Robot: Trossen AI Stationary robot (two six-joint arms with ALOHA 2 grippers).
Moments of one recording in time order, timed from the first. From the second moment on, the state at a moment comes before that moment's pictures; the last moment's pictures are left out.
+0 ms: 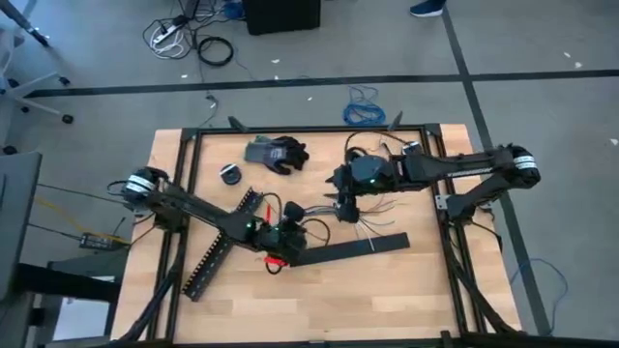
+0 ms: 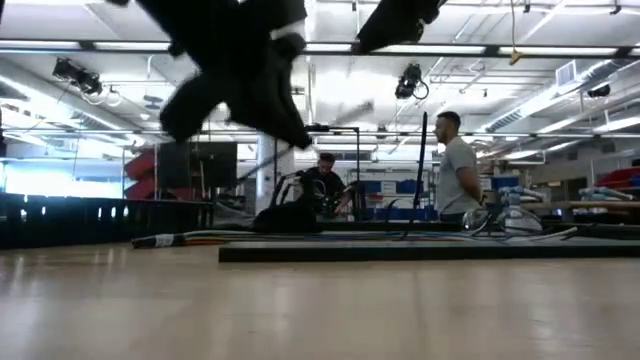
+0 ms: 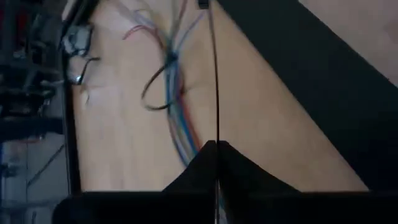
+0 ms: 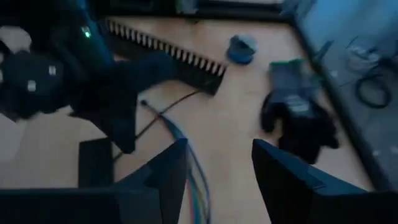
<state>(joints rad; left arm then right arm) -0.32 1.63 1.05 -0.24 -0.57 0.37 0.05 1.36 1.24 -0.46 0.27 -0.03</state>
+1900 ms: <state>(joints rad) -0.04 1.07 0.70 0.35 -0.01 -0.75 0.41 1.88 1.24 0.76 1.08 -1.80</state>
